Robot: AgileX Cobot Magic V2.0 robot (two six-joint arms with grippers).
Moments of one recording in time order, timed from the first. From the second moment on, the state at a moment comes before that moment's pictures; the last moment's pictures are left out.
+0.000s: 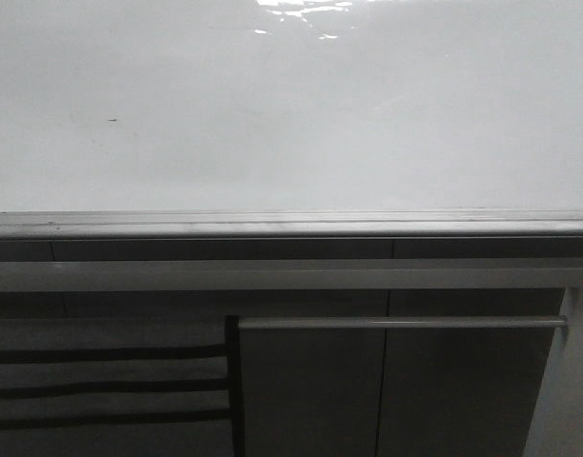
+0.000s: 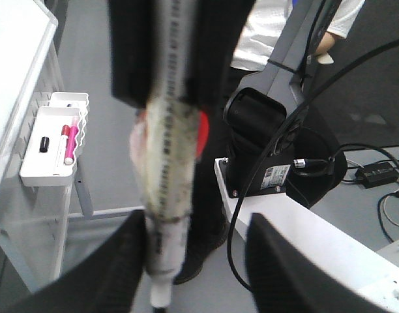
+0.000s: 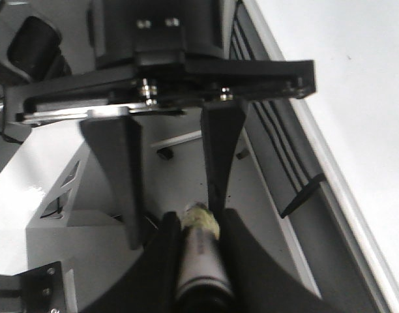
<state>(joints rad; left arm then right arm) -0.57 1.32 -1.06 1.86 -1.16 -1.54 0.58 1.14 -1.46 0.48 1.24 -0.66</state>
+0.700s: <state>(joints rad) -0.57 0.91 -0.96 1.86 -0.32 -1.85 0.57 0.57 -0.93 -0.04 0.80 -0.16</state>
